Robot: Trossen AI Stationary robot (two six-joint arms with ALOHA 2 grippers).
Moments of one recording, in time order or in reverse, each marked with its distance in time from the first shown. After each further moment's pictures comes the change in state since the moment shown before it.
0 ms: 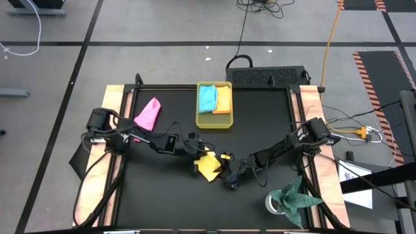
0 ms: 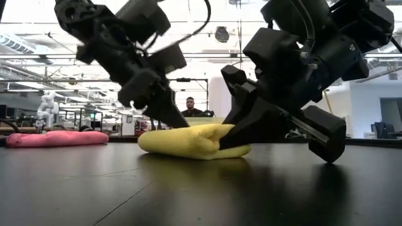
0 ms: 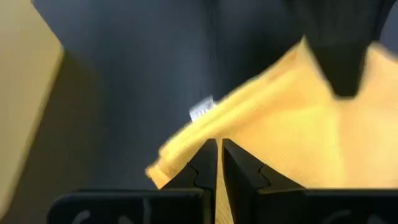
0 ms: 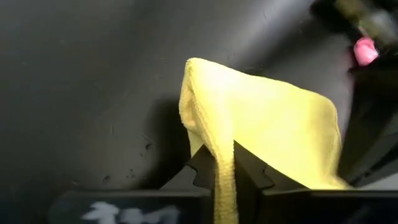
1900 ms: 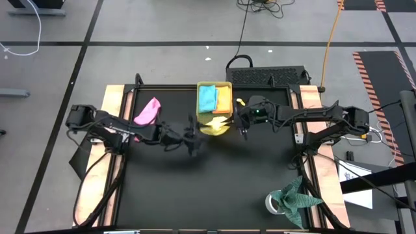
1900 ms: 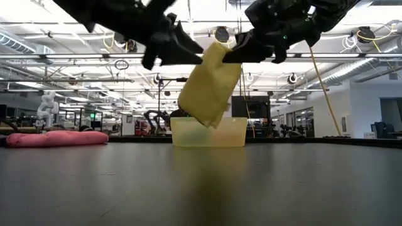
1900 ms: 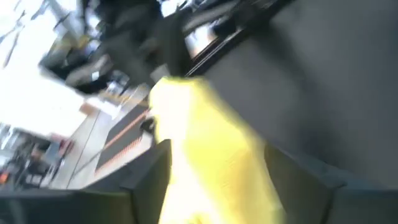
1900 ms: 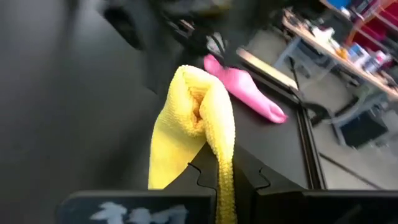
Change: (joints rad) left arm 0.069 -0.262 -0.009 0.183 -0.184 0.725; right arm -0.591 -0.561 -0.002 -0.300 -0.511 -0.042
